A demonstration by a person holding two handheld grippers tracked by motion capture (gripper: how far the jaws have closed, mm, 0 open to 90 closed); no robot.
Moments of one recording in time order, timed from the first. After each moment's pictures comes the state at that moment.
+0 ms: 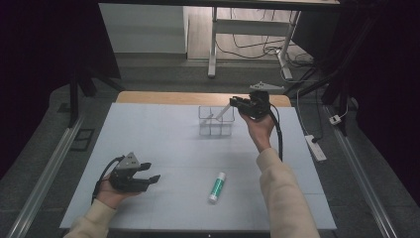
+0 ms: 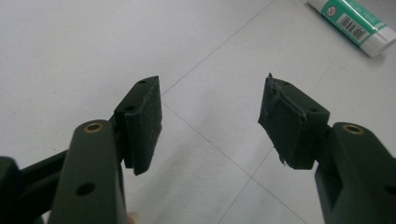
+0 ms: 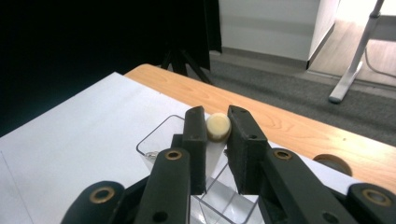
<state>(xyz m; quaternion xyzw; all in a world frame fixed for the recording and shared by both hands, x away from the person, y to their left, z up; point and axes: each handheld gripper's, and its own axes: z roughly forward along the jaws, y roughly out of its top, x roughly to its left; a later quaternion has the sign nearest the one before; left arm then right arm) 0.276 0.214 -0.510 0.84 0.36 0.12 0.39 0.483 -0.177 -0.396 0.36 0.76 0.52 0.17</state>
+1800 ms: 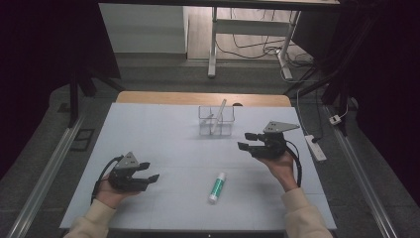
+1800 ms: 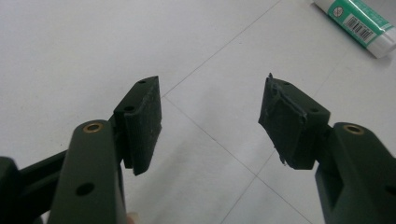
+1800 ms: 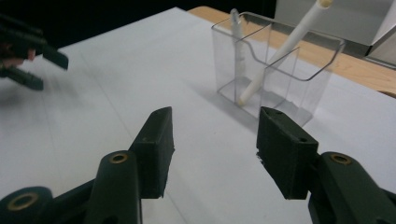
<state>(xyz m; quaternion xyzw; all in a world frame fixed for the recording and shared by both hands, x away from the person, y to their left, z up) 0.276 0.216 -0.510 0.83 0.36 0.12 0.39 0.393 -0.234 -0.445 0.26 0.82 0.50 0.11</state>
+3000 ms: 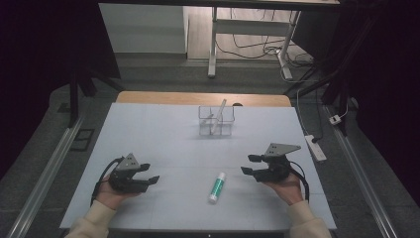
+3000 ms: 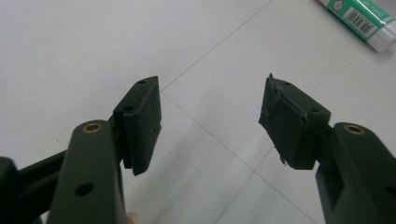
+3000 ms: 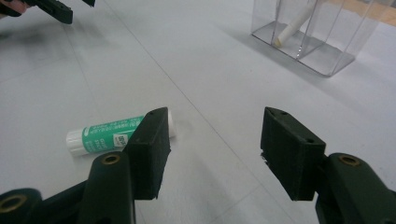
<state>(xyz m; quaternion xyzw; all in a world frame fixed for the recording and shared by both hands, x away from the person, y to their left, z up) 0.274 0.215 -0.512 0.84 0.36 0.13 0.39 0.344 -0.249 -0.472 0.24 0.85 0.46 0.09</state>
